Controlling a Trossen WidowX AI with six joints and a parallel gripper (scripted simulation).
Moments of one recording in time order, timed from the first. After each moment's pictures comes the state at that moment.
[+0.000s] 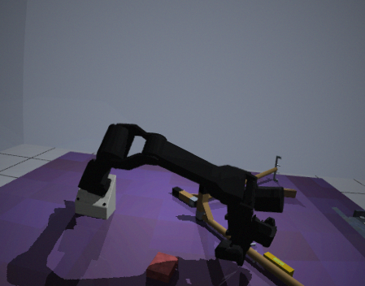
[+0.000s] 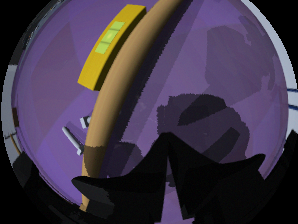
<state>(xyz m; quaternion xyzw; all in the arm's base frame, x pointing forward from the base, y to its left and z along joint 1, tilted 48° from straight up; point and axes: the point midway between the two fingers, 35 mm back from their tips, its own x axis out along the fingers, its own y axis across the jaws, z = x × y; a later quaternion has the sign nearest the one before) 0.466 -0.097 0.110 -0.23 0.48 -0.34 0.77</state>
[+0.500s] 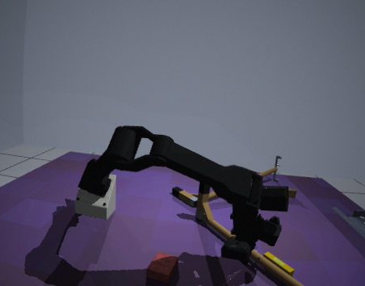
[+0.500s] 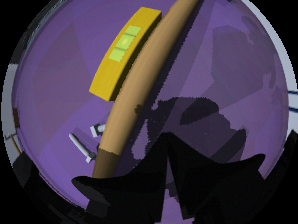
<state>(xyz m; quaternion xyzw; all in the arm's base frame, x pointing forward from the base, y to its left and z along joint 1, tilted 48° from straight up) 0.479 -0.090 0.105 -0.23 0.48 -0.34 0.77</state>
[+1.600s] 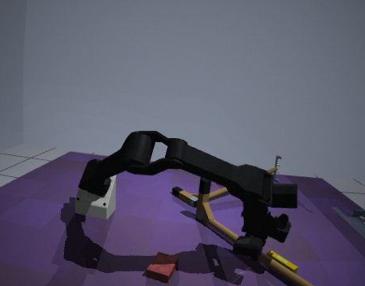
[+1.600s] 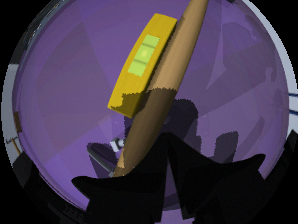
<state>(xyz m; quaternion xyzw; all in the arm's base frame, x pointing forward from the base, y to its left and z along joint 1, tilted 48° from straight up) 0.505 -0.075 0.094 -0.23 0.48 -0.34 0.77</state>
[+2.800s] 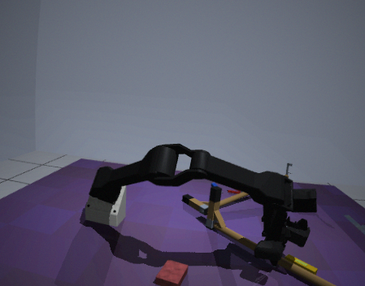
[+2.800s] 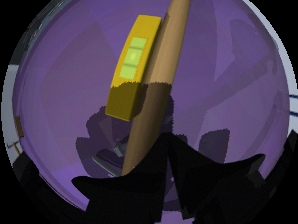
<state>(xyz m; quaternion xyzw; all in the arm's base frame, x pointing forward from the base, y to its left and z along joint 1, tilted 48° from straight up) 0.531 -0.057 0.079 -0.23 0.48 -0.34 0.78</state>
